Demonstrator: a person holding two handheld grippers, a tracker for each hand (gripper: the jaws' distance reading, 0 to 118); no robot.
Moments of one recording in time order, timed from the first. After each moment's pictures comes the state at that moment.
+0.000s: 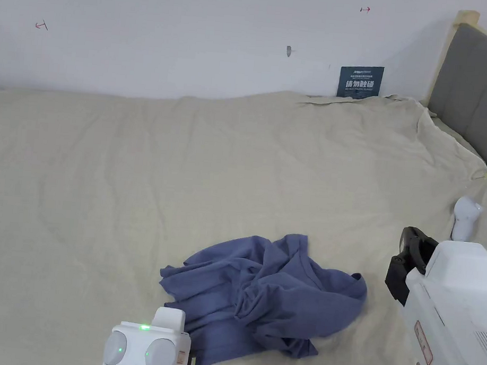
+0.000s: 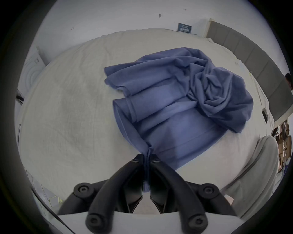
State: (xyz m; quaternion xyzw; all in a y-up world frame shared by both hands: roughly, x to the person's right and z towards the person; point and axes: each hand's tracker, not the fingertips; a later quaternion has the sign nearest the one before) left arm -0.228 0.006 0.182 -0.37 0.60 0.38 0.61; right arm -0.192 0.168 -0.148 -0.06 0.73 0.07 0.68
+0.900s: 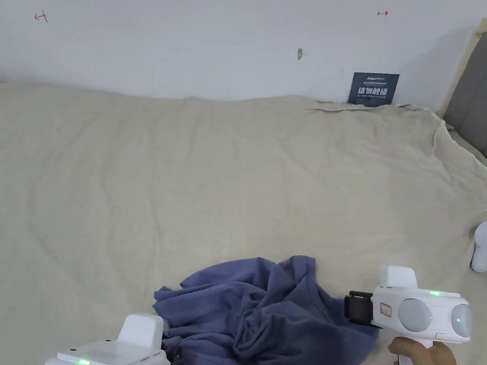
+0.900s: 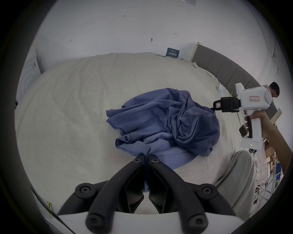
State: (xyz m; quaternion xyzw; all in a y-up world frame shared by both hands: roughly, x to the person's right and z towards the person) left arm -0.228 0.063 0.213 -0.27 0.59 0.35 0.67; right arm -0.409 0.012 -0.159 -0.31 0.68 0.33 0.58
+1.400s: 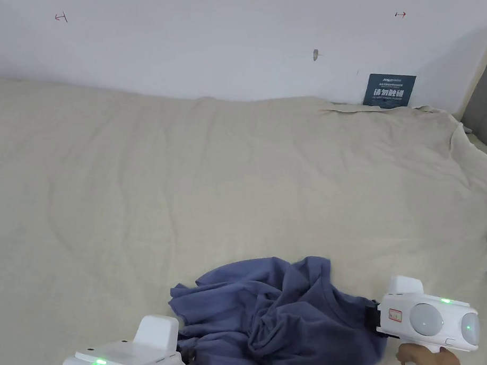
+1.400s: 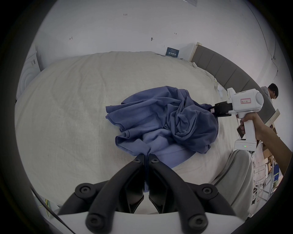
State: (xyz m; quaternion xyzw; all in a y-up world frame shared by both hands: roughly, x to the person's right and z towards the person) left arm -0.219 0.065 0.212 -0.27 0.58 0.36 0.68; right arm -0.397 0.006 -0.153 -0.35 0.68 0.31 0.56
